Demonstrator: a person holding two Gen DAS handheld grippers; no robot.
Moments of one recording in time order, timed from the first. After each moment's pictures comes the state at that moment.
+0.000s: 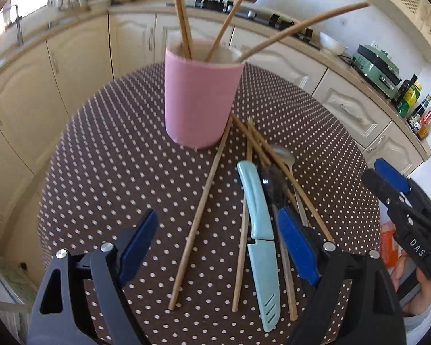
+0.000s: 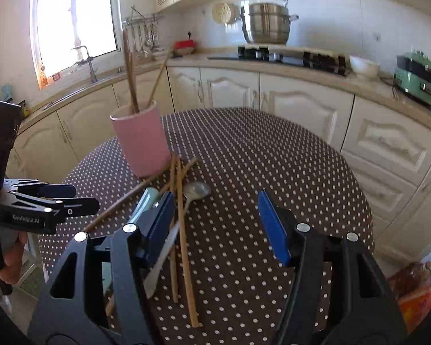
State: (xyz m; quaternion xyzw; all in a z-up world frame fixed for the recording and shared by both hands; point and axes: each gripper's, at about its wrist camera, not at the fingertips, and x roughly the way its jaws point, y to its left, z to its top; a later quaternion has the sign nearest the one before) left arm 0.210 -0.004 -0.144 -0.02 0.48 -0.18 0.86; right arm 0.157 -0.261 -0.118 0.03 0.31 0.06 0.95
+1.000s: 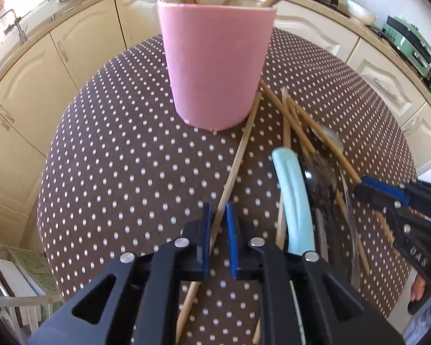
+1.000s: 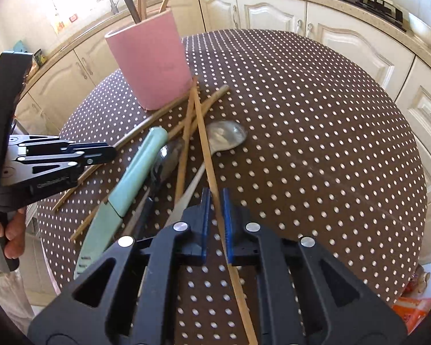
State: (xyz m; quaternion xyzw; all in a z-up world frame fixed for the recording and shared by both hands) left arm 0.258 -0.041 -0.190 0.04 0.54 -0.11 0.83; right arm 0.224 -0.241 -0.168 -0.01 0.48 0.16 0.86
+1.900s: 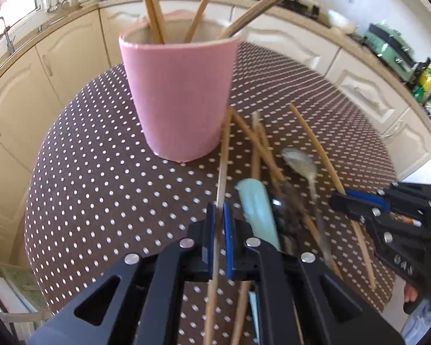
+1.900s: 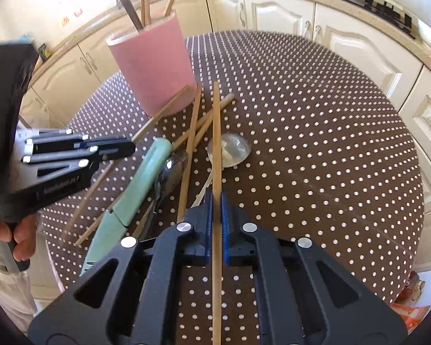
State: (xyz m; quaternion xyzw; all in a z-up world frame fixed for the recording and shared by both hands) left arm 0.261 -0.063 -0.170 0.02 0.50 -0.17 0.85; right arm 0.229 -0.238 -0.157 -0.01 0.48 0.17 0.86
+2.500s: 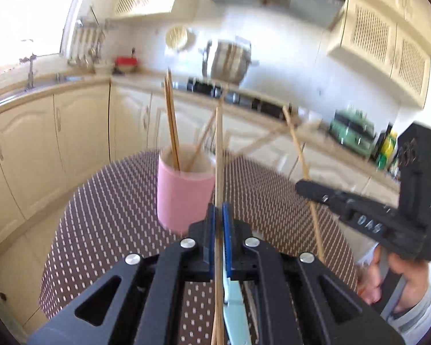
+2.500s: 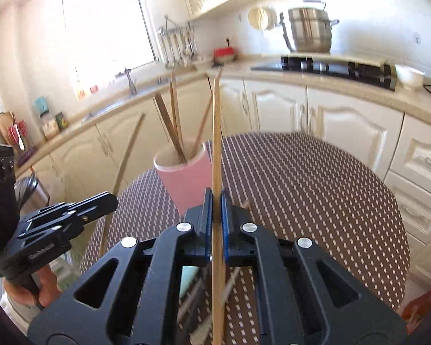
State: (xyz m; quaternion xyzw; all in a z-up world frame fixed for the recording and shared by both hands) left arm 0.184 0.002 -0.078 -0.08 0.26 -0.19 0.94; right arm 0.204 -0.245 -0.071 0.06 0.27 0.18 0.94
